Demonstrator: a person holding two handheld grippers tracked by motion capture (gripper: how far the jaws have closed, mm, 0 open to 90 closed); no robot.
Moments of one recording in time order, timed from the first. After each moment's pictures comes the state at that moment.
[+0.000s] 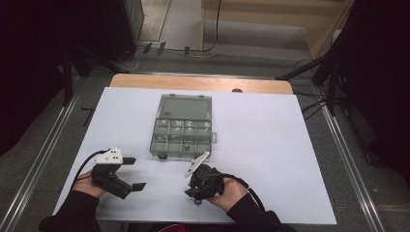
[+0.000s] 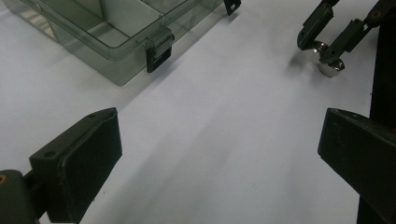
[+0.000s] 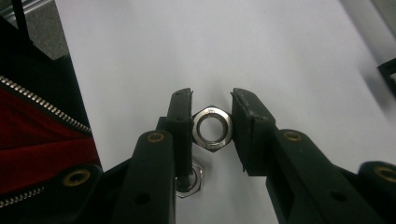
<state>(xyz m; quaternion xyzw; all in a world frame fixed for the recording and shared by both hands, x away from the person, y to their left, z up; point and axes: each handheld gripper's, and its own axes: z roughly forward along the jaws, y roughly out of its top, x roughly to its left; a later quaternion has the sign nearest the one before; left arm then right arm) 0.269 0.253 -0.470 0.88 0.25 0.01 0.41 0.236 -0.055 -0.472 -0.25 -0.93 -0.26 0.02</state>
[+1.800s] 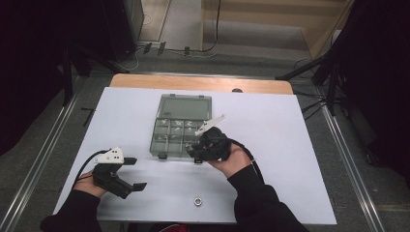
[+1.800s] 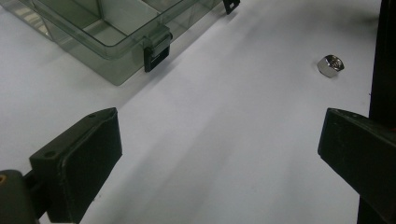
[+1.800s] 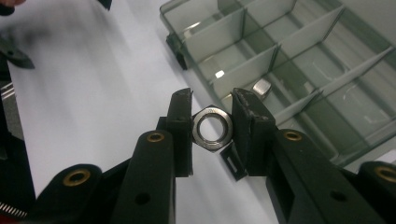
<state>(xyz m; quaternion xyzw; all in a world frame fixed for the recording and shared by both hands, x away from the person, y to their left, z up) 0.270 0.251 -0.473 0.88 0.25 0.00 0.41 0.308 -0.080 -0.428 -0.32 -0.88 -0.35 -0.02</state>
